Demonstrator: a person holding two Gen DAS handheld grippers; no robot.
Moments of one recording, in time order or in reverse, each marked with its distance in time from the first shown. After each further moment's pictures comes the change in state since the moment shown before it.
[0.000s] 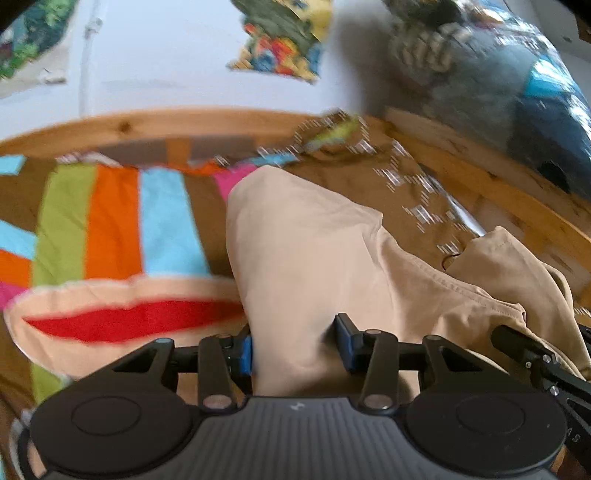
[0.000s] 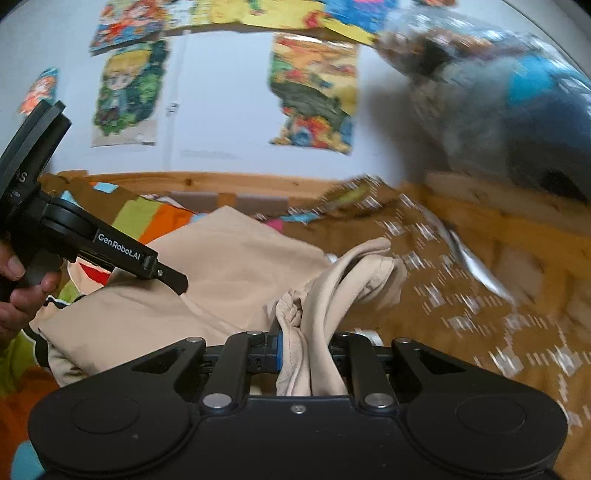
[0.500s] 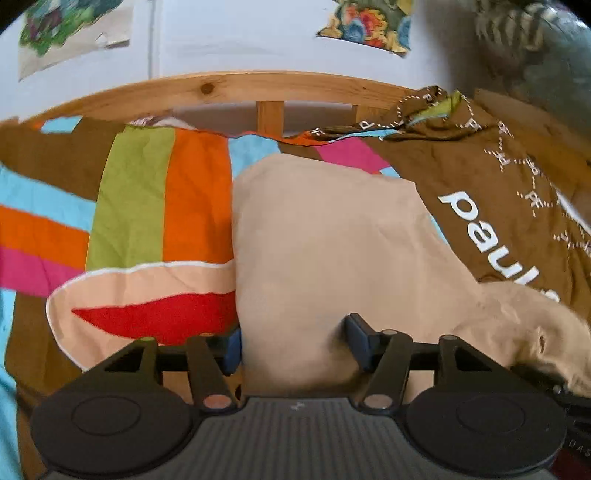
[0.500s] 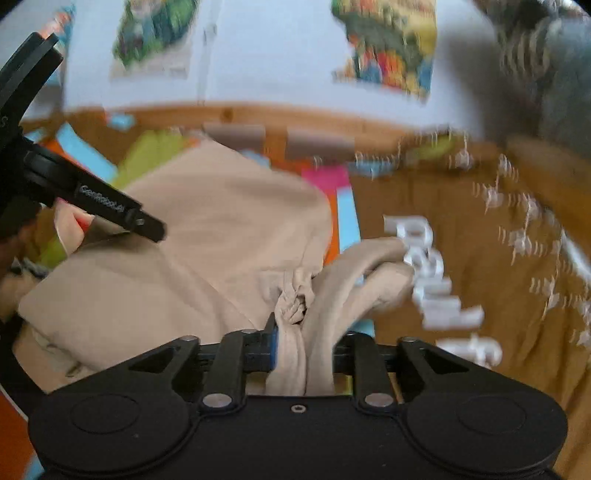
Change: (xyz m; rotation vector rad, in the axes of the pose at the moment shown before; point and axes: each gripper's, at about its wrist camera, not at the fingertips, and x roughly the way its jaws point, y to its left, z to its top) left arm 0.059 0.073 -0.017 -0.041 0.061 0.202; right arm 0.148 0.059 -0.007 -0.053 0.194 0.079
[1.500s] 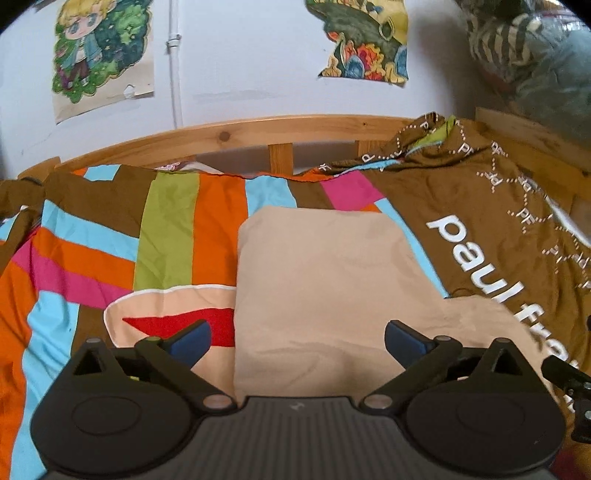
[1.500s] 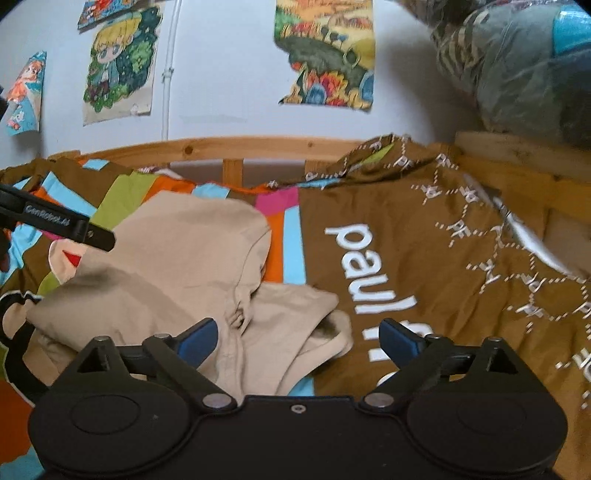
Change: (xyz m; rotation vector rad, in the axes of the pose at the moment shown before) left arm -0.074 -0.043 0.005 0.019 -0.075 0.113; right arm -0.063 -0.056 -0.009 0.109 -0.100 -0.036
